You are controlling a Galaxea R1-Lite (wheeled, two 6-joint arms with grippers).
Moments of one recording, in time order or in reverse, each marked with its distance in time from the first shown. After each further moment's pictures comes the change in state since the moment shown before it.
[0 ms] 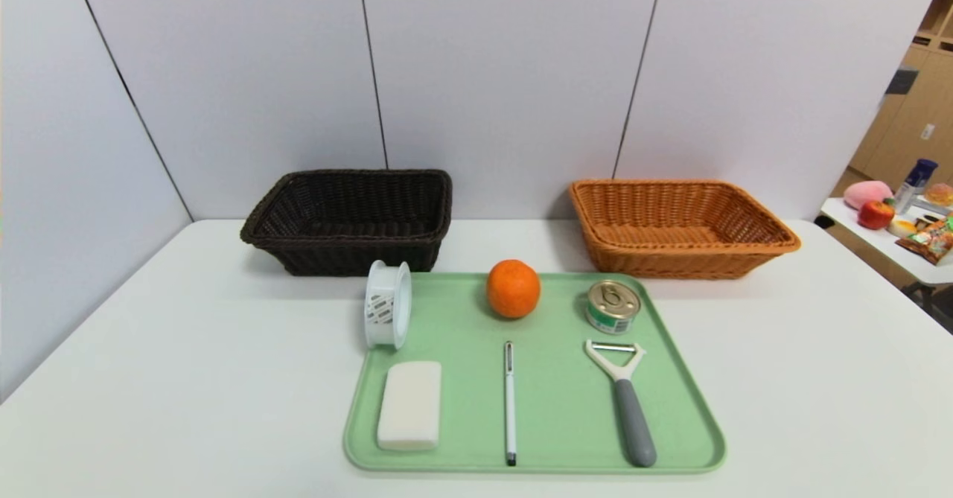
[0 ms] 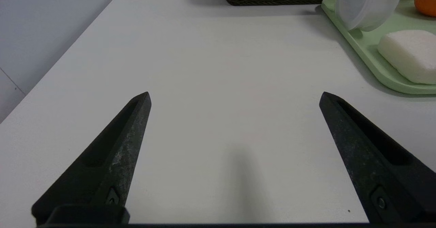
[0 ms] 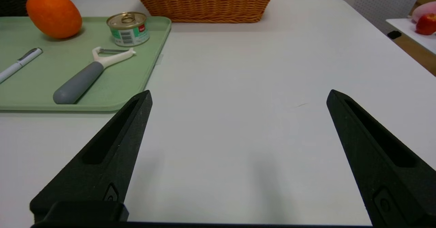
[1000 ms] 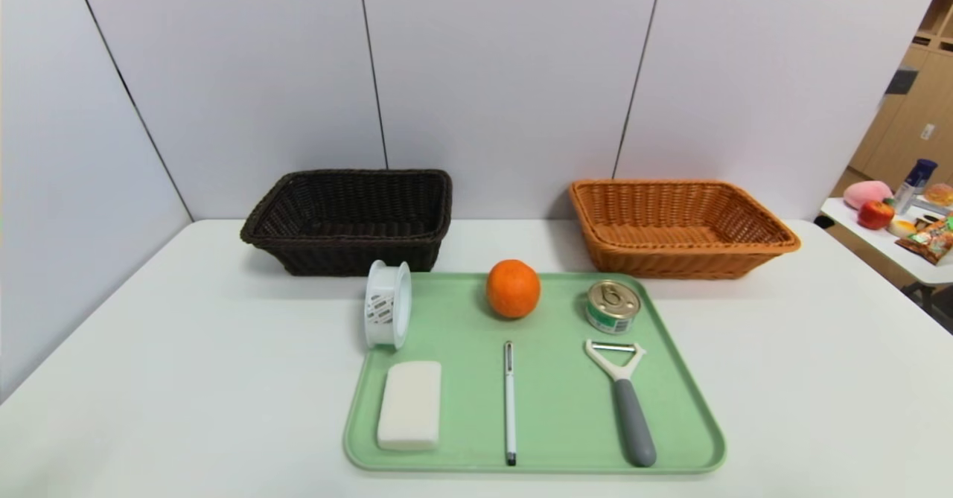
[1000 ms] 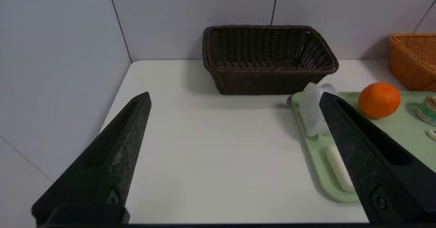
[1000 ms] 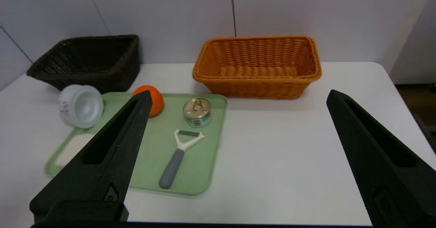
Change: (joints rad) left arm -0.003 0.627 -0.799 0.165 -0.027 -0.032; right arm 0.011 0.617 -0.915 0.333 0.156 0.113
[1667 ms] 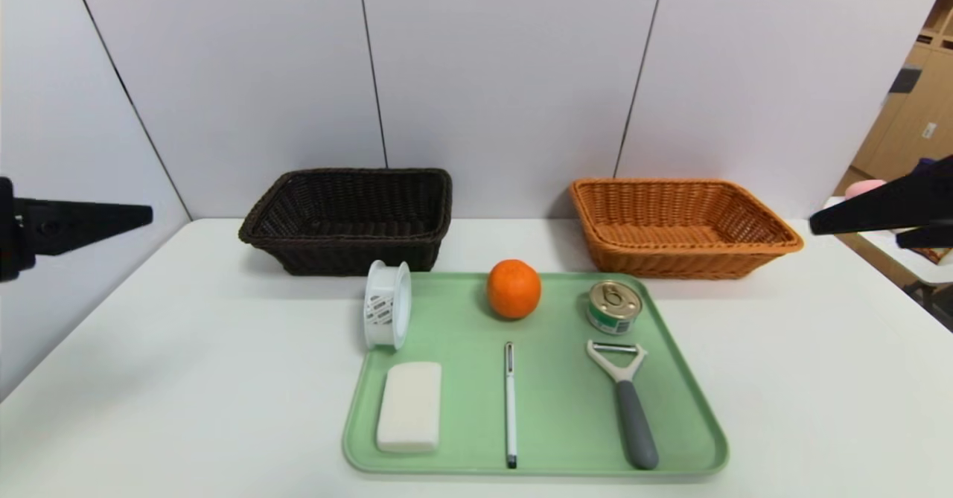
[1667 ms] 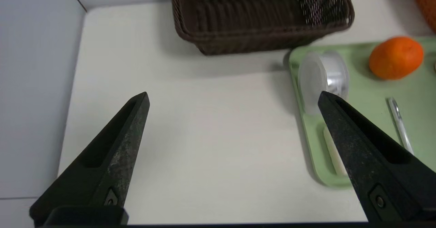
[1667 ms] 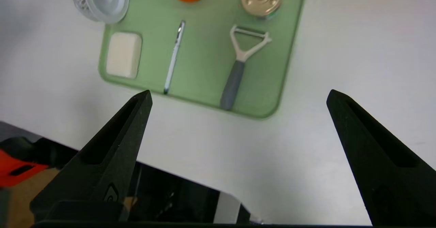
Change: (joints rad) left arm -0.216 0.476 -0.405 0.357 0.127 -0.025; right arm 0.437 0.776 -0.806 0.769 -0.090 0.233
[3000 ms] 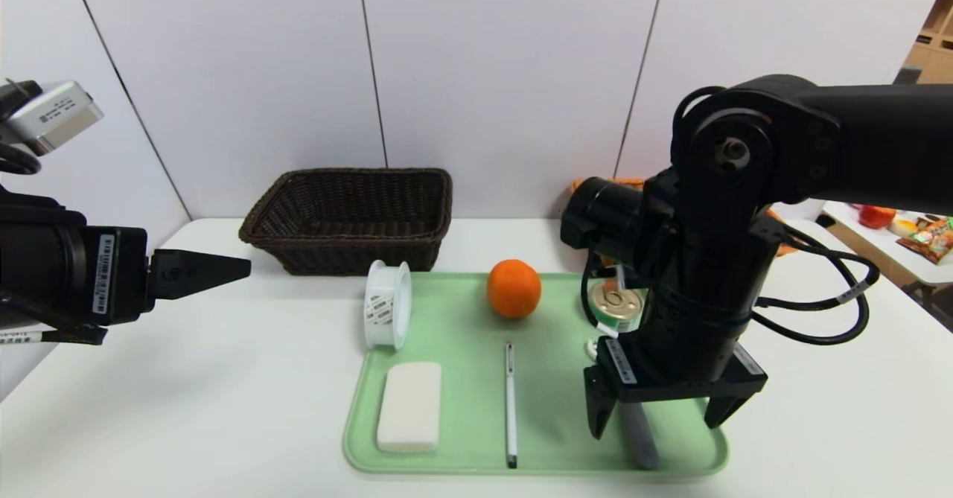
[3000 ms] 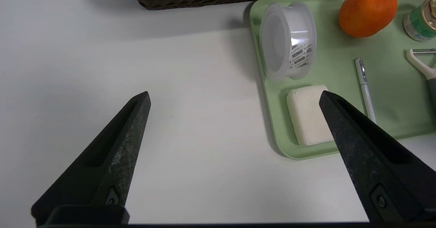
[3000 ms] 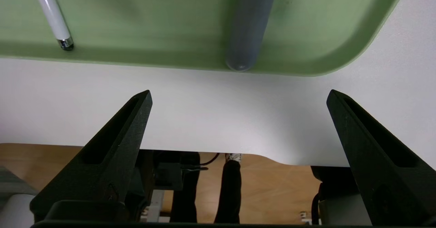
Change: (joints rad) left arm -0.145 0.093 0.057 -0.020 -0.013 -0.144; right arm 0.236 0.621 -0.081 0.274 -0.030 0.244
